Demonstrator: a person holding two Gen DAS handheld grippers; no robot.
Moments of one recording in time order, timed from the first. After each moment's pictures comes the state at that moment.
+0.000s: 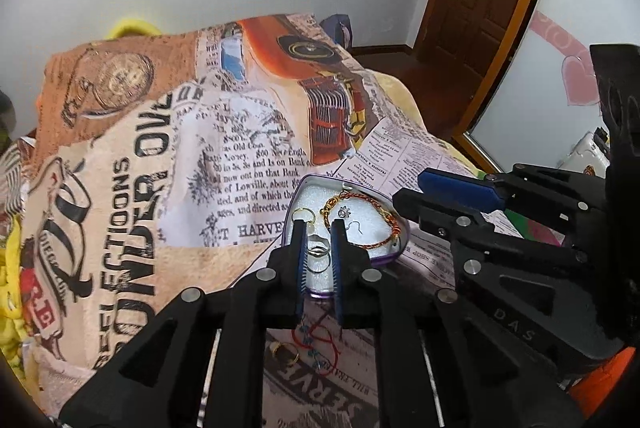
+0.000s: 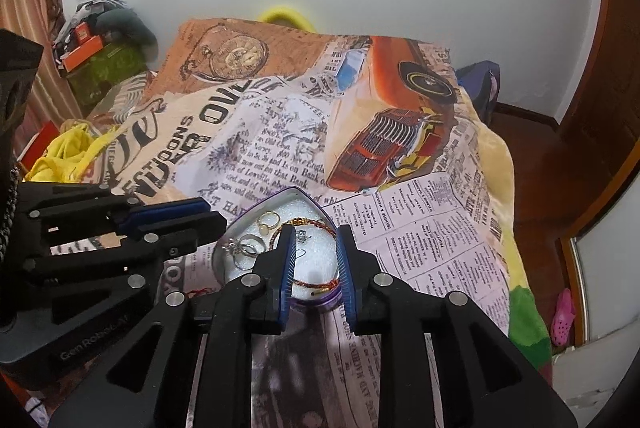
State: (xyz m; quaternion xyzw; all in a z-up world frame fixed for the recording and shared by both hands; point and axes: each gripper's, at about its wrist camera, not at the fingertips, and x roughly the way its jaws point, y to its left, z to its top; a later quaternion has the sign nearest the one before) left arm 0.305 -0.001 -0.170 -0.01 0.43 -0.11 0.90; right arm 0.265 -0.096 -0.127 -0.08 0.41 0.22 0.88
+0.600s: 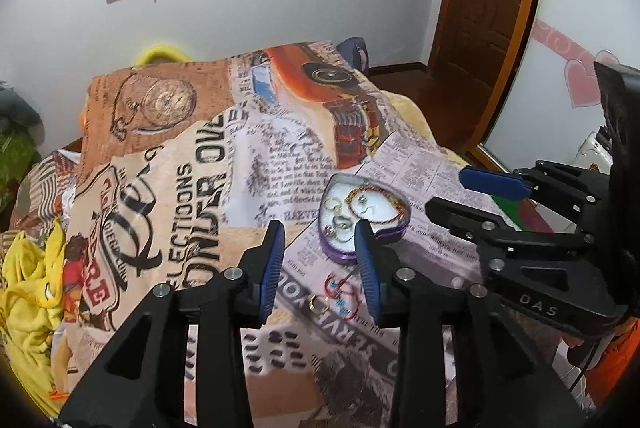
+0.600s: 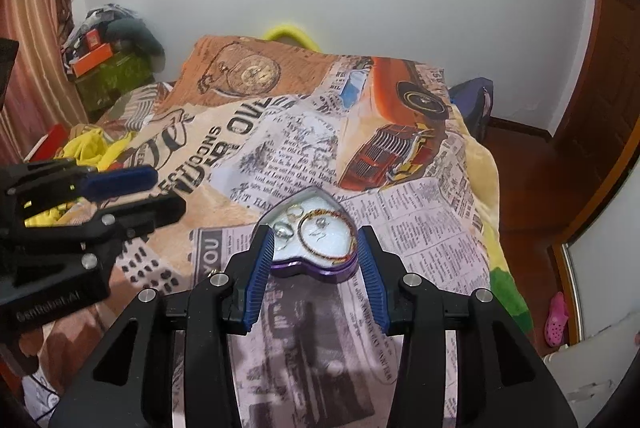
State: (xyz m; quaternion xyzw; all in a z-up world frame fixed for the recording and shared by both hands) left arm 0.247 0.022 -0.132 0.01 0.40 -0.07 0.92; right arm 0.221 -0.095 -0.101 -0.08 0.39 0.22 0.89
